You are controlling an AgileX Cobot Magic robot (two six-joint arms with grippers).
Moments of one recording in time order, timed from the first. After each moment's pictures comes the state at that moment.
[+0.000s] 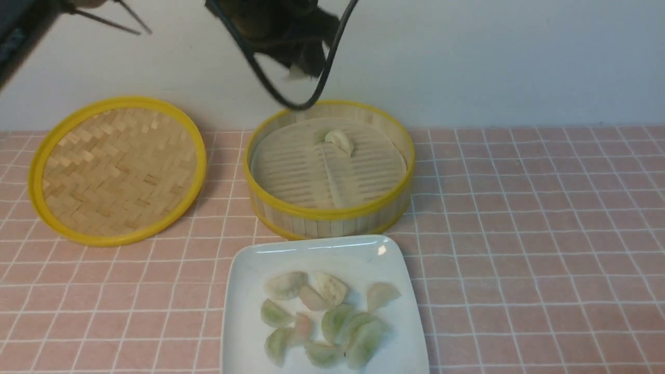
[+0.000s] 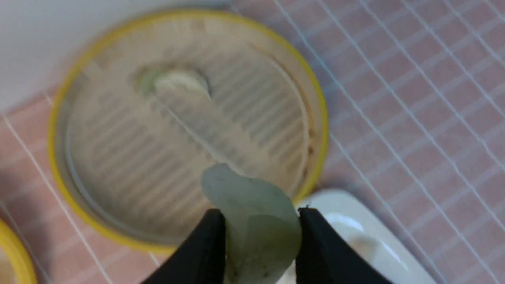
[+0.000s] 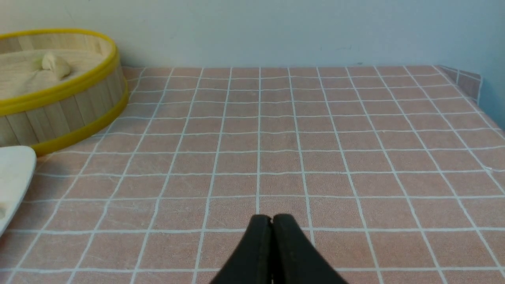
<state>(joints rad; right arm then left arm) 0.01 -0.02 0.02 -0.03 0.40 0.09 -0.40 1.88 -2.00 -0.23 1.25 0.17</state>
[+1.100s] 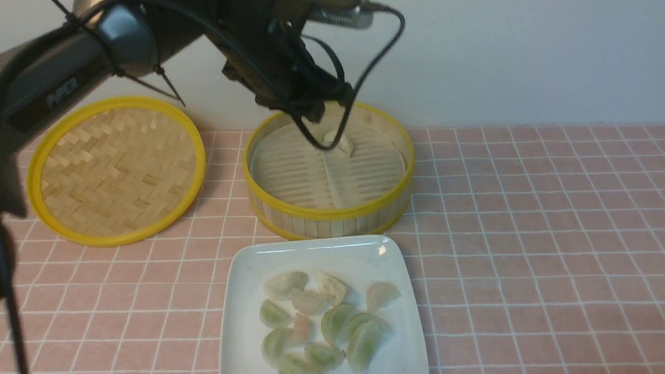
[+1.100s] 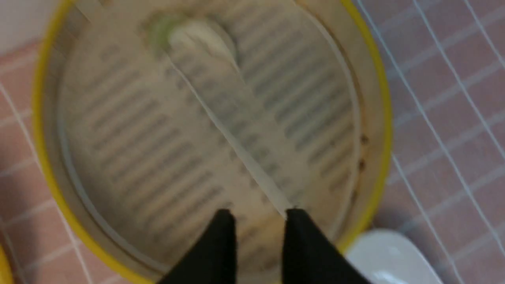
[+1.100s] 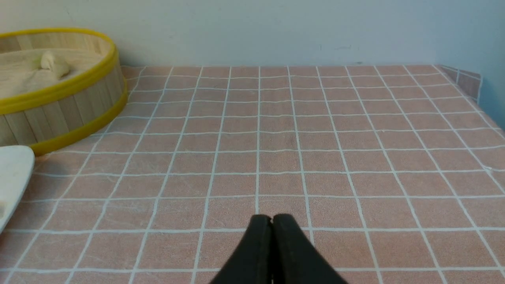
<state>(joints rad) 0.01 -0.02 0.02 -0.03 0.40 0.09 -0.39 2.06 -2.04 -0.13 1.00 0.02</state>
